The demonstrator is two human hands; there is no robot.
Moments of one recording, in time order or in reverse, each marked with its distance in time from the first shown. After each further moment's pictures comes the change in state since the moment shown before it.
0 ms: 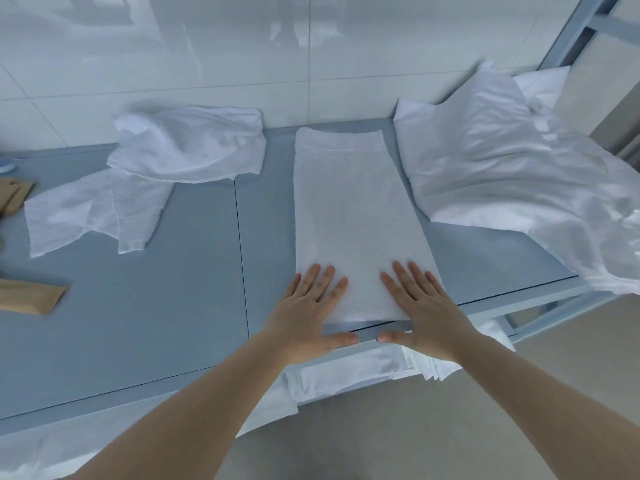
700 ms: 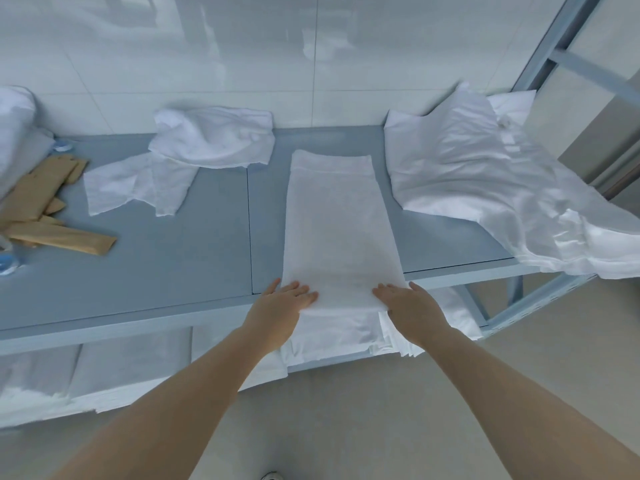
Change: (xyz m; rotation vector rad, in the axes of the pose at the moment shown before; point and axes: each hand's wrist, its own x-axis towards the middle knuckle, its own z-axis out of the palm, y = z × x) left_hand -0.103 0.058 -0.019 0.020 0.052 -0.110; right_hand -0.098 -0.031 -0.034 0.021 -0.004 0.033
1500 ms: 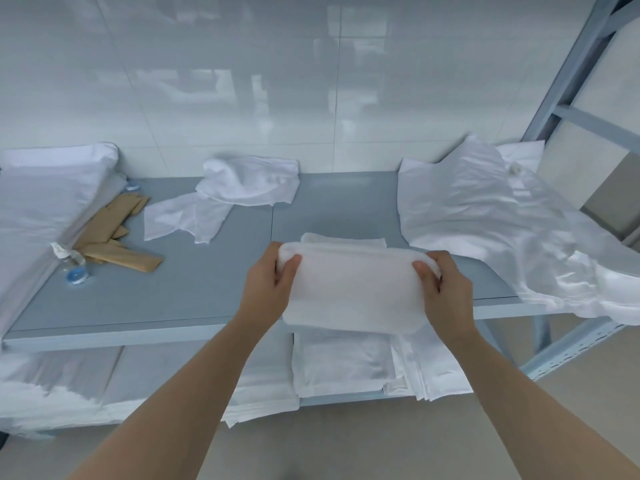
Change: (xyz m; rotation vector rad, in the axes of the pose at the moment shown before) left_hand -0.024 0.030 -0.109 -0.789 0.794 -0.256; right_hand -0.025 0.017 -0.086 0.917 0.803 0.087
